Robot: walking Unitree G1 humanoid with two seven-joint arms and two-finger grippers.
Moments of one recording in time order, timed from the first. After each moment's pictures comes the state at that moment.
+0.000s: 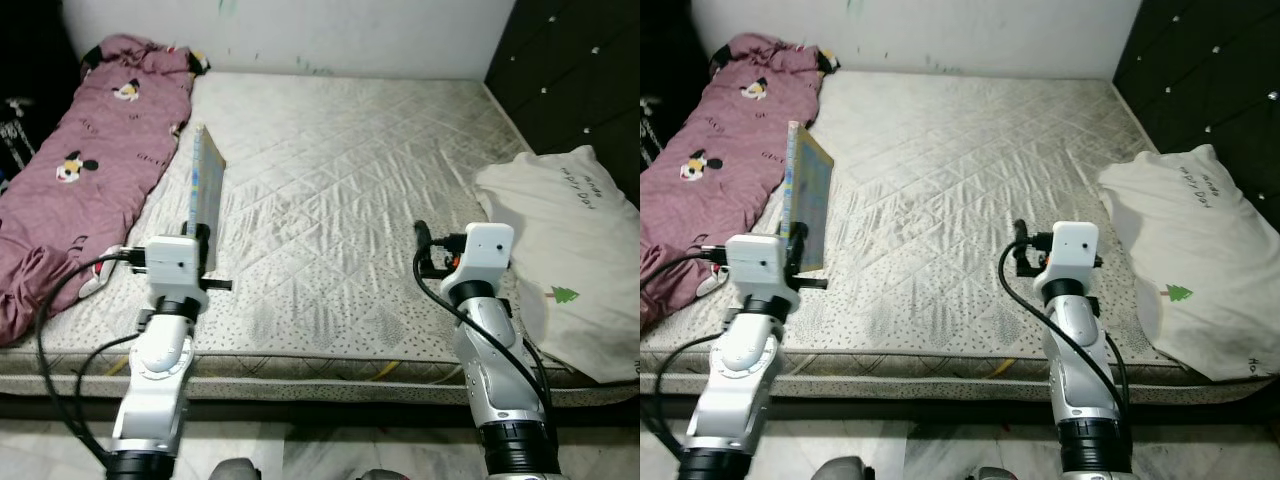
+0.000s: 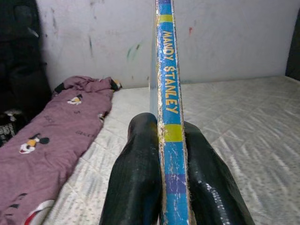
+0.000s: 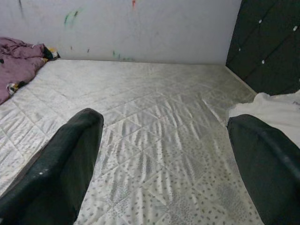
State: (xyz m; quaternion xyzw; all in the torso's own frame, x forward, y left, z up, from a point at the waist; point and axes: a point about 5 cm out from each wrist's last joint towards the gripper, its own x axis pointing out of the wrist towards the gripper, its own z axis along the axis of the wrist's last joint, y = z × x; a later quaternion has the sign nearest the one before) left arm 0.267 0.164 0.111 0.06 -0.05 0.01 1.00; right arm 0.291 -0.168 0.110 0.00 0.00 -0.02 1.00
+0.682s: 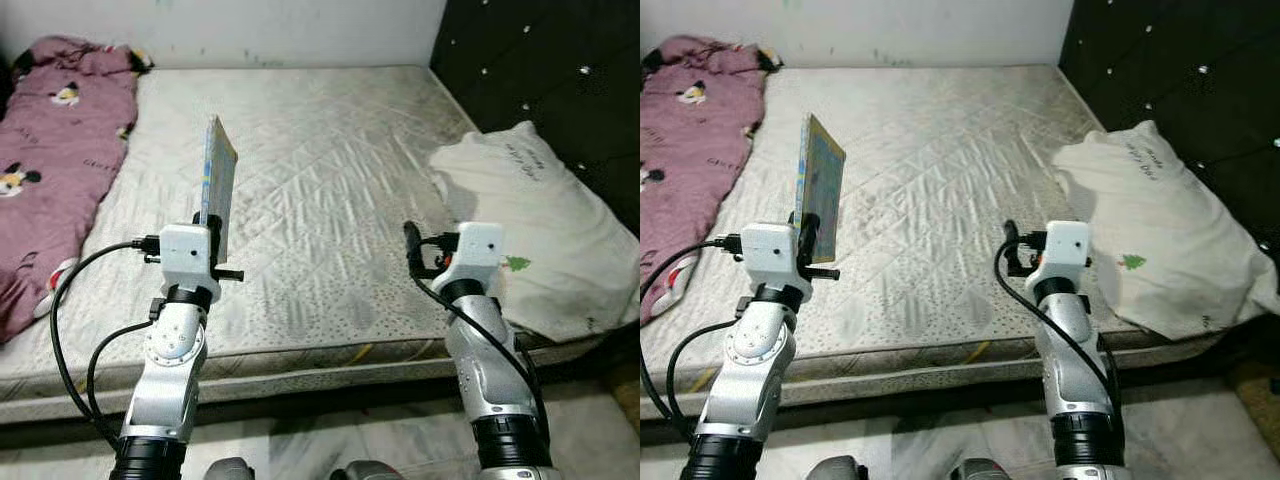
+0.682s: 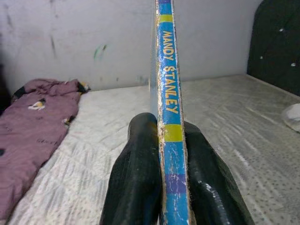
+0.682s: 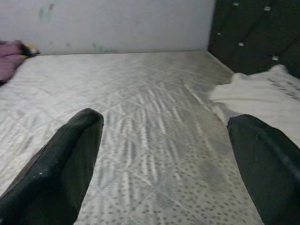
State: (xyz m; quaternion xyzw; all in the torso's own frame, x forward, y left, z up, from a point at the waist) left arm 0.276 0.156 0.118 0.06 -0.05 0.00 1.00; right arm 0.296 -0.159 0.107 0.02 0.01 0.01 1.00
